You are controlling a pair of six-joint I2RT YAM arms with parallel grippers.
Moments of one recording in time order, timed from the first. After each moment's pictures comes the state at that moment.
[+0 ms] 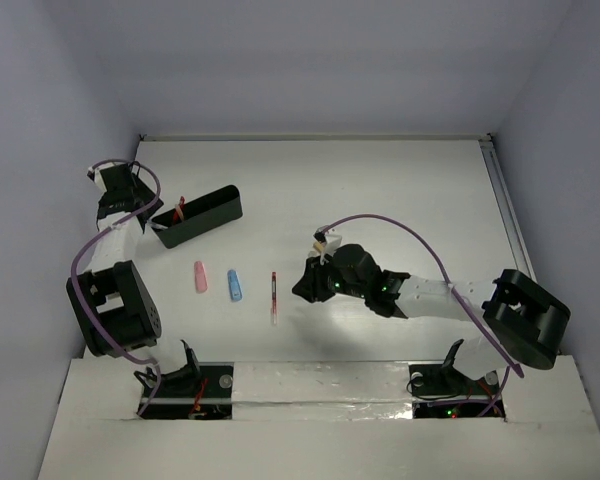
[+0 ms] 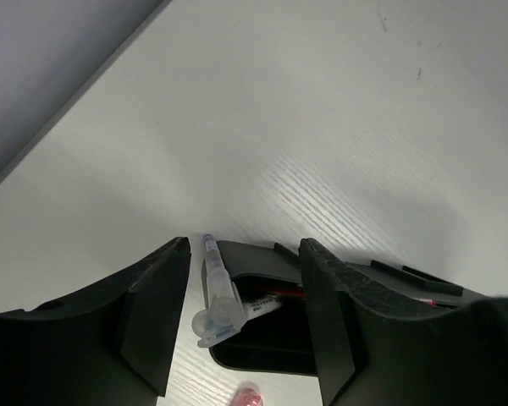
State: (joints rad) left arm 0.30 1.51 1.07 -0.26 -0.13 -0.46; right arm 0.97 1.46 0.67 0.33 -0.11 0.59
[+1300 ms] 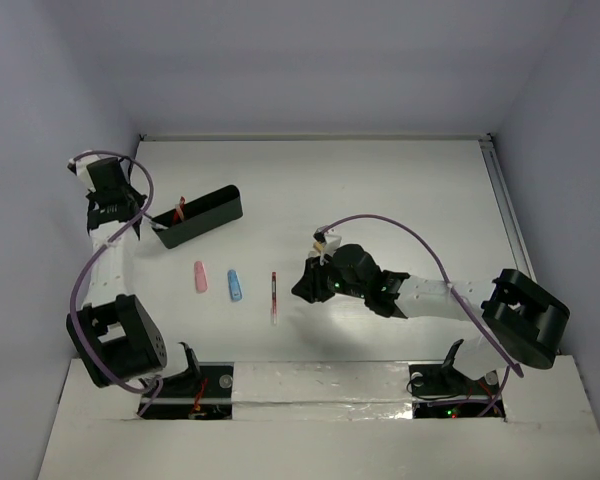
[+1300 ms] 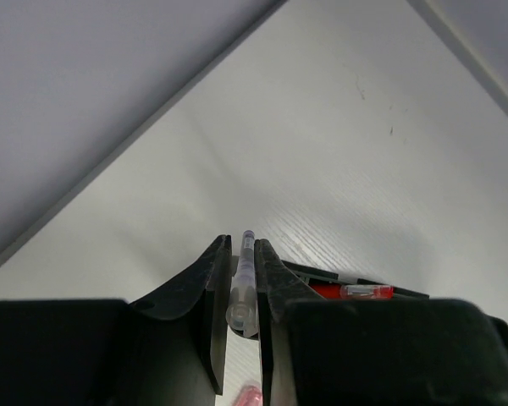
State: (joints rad) left arm 0.30 1.37 1.08 -0.30 -0.22 -0.45; right arm 0.97 1.46 0.67 0.33 -0.11 0.59
